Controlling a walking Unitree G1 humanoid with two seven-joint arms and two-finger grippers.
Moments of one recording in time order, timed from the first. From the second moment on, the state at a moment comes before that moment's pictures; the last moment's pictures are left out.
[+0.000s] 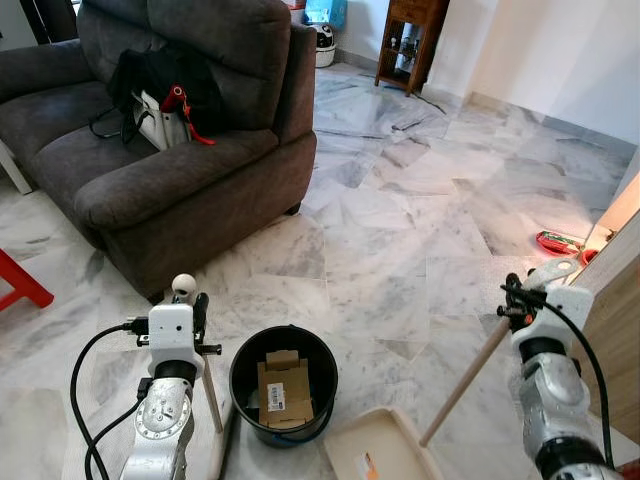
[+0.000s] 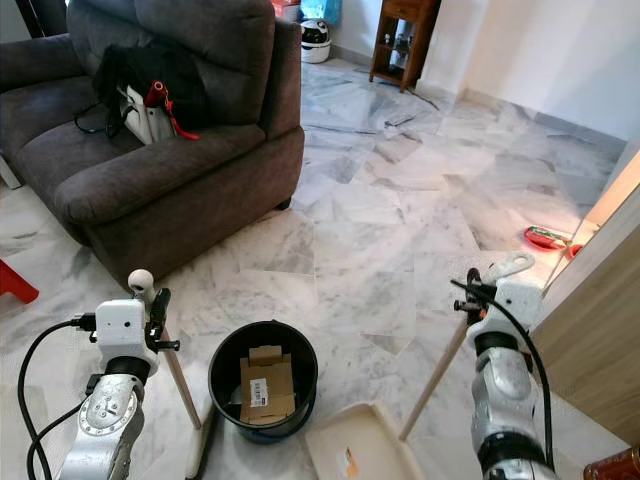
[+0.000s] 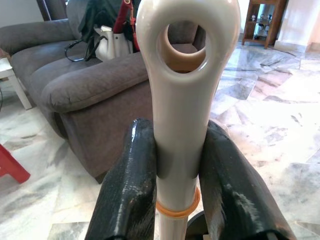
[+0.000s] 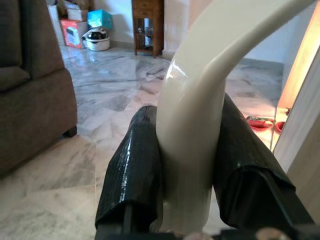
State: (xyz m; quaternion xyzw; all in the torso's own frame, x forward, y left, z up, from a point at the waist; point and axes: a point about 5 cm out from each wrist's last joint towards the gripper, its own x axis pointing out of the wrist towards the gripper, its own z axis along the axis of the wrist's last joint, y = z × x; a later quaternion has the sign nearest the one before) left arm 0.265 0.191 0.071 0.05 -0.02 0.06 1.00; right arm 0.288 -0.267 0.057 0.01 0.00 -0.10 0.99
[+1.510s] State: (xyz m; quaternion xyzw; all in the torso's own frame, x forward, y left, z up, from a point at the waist) left arm 0.254 0.190 0.070 0.07 -0.01 0.06 1.00; right arm 0.280 -0.235 0.071 0.03 -0.04 -0.04 1.00
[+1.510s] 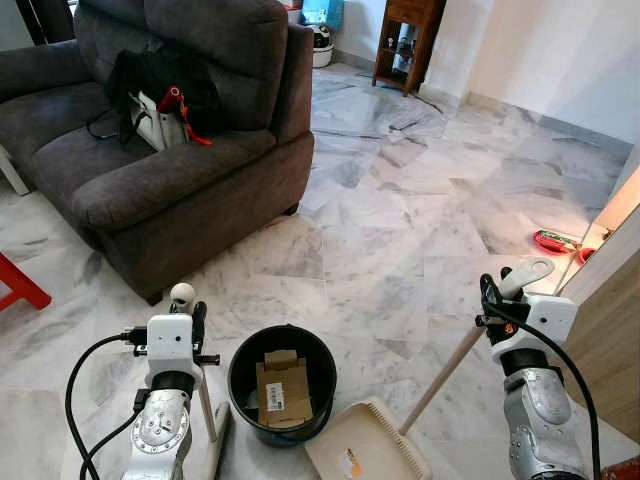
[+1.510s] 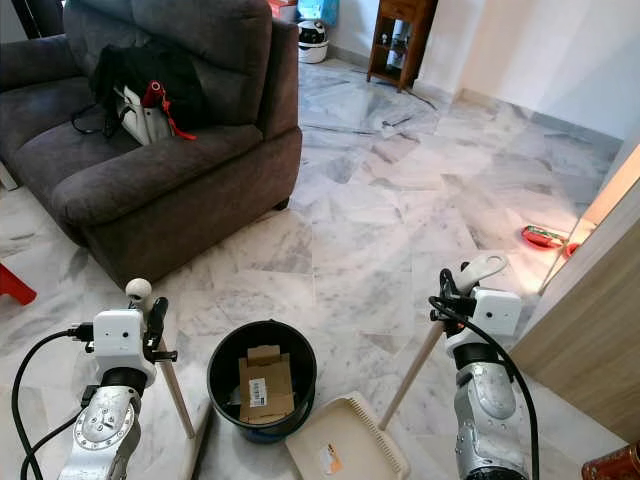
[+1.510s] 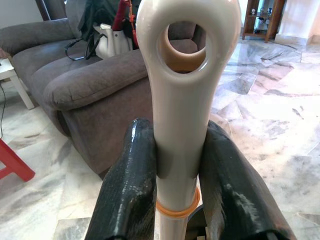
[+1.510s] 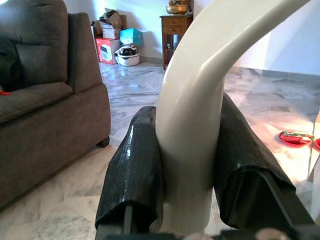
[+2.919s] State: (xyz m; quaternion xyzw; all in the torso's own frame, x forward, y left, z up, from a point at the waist) left arm 0.257 0.183 0.072 0.07 -0.02 0.05 1.00; right arm 0.283 -0.220 0.070 -0.02 -0.03 0.01 1.00
